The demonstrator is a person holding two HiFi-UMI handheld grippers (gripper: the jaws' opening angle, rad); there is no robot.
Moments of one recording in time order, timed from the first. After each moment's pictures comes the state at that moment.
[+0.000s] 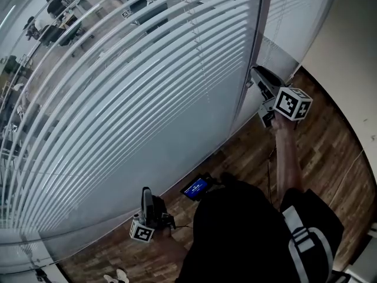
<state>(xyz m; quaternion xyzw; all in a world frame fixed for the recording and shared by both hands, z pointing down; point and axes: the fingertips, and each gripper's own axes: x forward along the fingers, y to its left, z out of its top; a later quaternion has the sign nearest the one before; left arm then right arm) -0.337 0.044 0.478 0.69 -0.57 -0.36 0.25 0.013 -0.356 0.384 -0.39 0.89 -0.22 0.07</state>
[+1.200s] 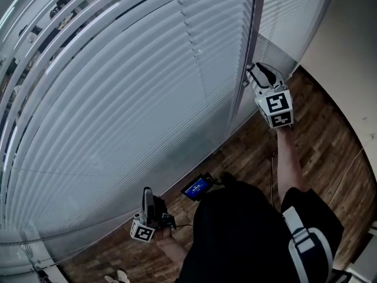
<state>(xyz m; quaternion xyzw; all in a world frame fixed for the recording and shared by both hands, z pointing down) -0.327 0.046 0.506 0.69 -0.56 -0.36 0.26 0.006 -0.348 0.402 -0.45 0.87 0.12 -0.16</state>
